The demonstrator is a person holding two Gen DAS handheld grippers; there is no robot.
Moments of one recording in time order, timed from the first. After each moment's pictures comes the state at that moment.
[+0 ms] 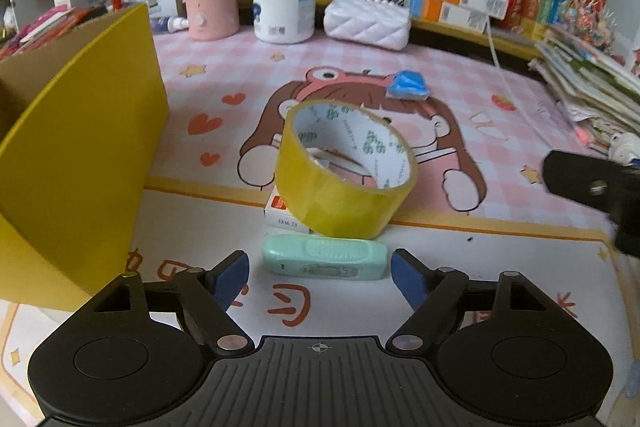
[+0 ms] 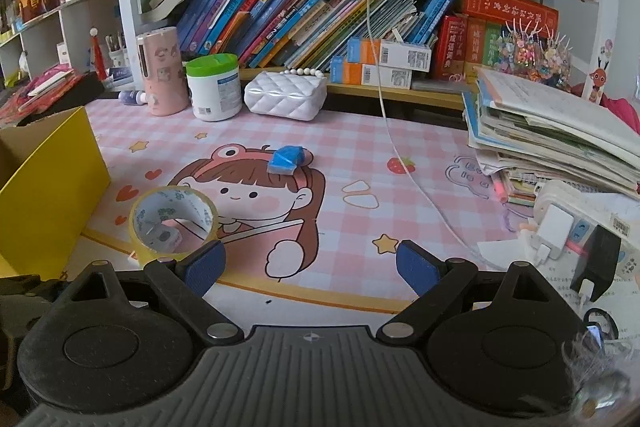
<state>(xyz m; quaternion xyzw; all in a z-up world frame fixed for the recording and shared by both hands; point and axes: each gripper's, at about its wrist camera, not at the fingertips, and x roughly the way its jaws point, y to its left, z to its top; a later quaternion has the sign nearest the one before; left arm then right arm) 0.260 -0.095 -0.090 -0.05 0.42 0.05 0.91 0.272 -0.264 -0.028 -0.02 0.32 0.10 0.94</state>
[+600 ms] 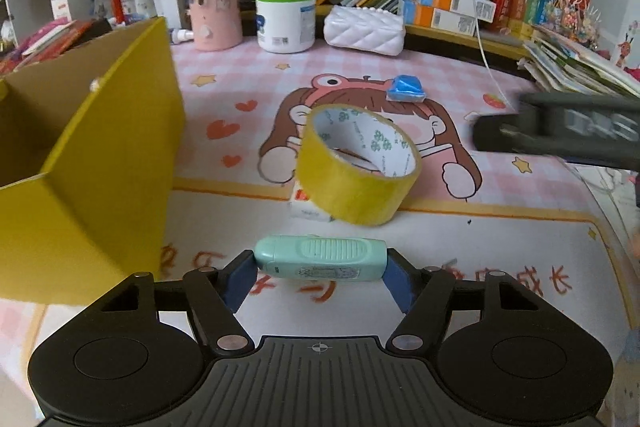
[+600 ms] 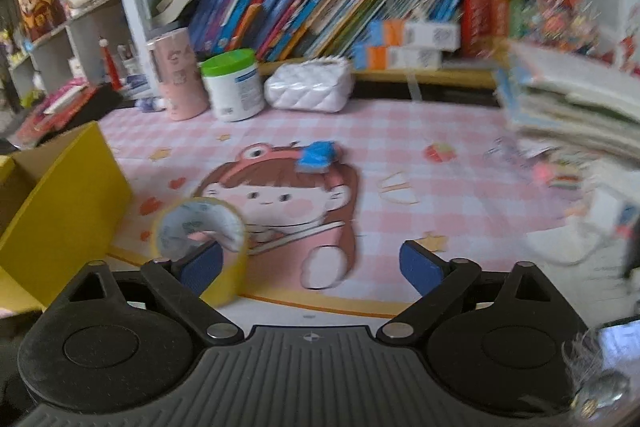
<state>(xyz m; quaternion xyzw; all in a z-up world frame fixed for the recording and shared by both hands) 0.228 -0.079 -0.072 -0.03 0.40 0.03 0.91 0.304 -0.251 -0.038 0.04 0.35 0.15 0.93</state>
